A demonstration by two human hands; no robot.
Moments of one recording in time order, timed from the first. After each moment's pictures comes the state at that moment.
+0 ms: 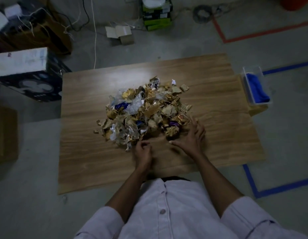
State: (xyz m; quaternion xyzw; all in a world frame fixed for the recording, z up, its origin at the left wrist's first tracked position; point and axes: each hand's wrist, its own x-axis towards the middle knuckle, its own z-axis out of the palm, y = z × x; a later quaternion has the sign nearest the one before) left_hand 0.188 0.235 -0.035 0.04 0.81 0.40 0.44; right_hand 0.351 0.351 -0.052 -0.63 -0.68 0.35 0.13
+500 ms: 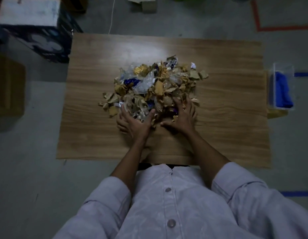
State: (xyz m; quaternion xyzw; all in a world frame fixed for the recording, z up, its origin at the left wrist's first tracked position) left_hand 0.162 0.254 -0.042 0.07 0.89 0.39 0.21; right_hand 0.290 0.386 -0.073 -0.50 -0.81 0.31 0.00
